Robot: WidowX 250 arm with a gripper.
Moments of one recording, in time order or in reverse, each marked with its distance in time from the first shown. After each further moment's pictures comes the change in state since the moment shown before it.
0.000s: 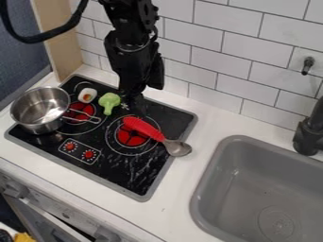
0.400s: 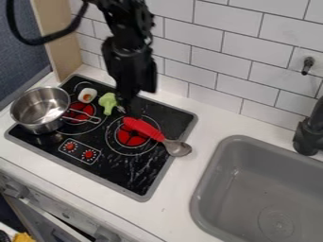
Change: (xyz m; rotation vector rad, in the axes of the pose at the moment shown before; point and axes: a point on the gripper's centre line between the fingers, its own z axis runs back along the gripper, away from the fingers) arm 0.019 -0.001 -0.010 0.026 -0.032 0.073
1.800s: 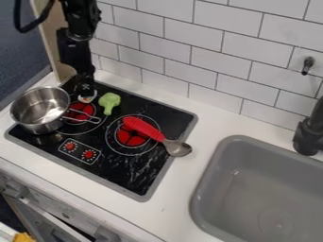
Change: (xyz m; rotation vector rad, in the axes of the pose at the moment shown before) arm 0.125 -0.035 -0.057 0.096 -0.222 0.577
